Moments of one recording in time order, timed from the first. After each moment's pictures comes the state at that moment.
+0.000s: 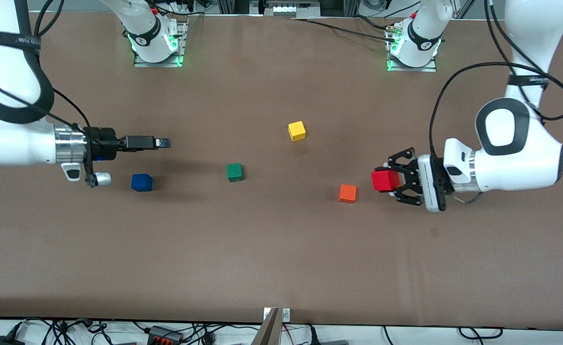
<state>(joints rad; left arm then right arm) 0.01 0.43 -0.19 -1.62 -0.91 1.90 1.43 0.11 0.33 -0.07 -1.72 0.97 1.62 -0.11</state>
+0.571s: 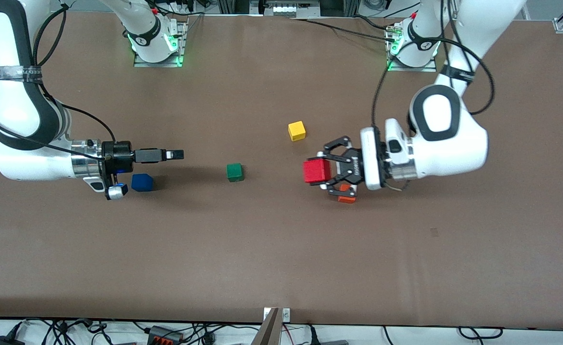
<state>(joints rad) -0.12 0.44 -0.33 -1.62 -1.29 2.23 1.72 0.12 0.40 -0.07 -1.72 1.25 1.62 -0.15</state>
